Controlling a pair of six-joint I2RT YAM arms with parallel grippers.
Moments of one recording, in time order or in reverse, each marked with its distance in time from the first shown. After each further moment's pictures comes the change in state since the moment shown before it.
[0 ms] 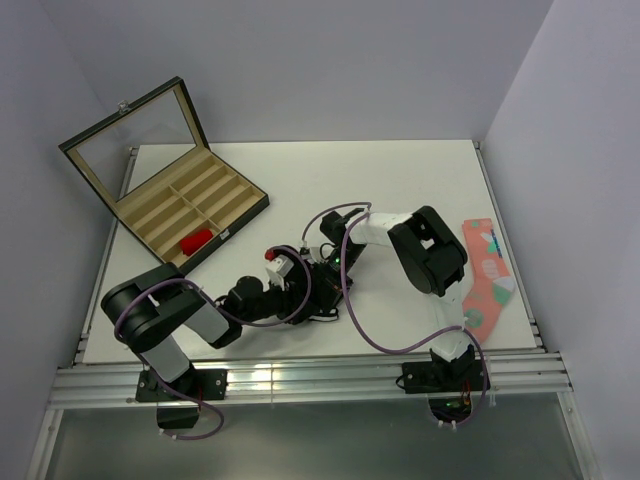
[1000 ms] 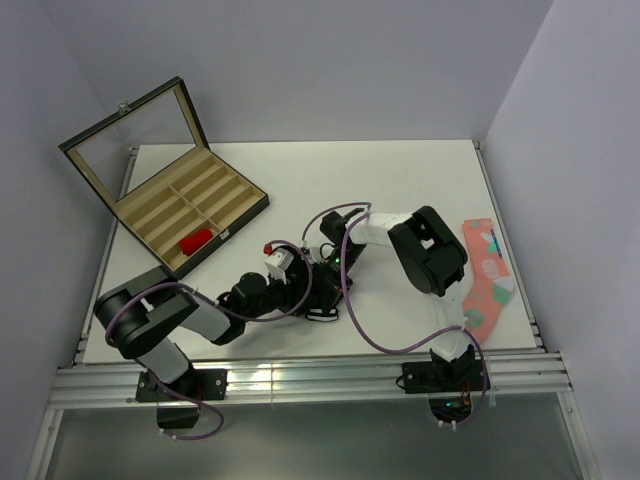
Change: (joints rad) left arm -0.015 -0.068 0.038 -0.085 -0.138 0.025; right arm 0.000 0.000 -0.001 0.000 -0.003 0.000
